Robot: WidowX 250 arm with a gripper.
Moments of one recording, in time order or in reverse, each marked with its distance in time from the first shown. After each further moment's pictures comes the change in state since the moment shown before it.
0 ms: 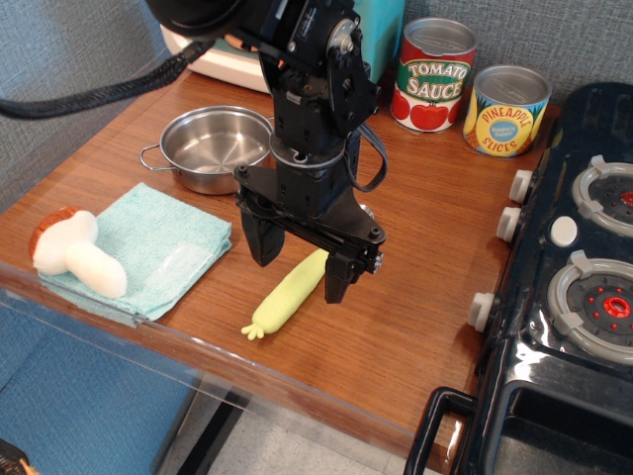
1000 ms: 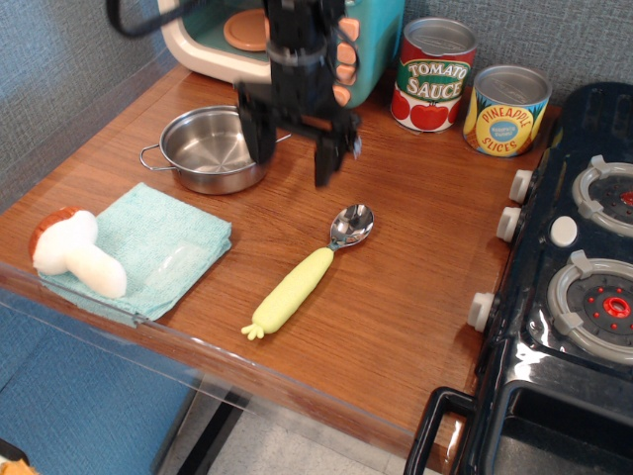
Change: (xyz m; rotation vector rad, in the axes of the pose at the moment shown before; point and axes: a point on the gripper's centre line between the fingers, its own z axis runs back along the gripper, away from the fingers) arm 0.090 0.077 -0.018 0.020 0.019 0.111
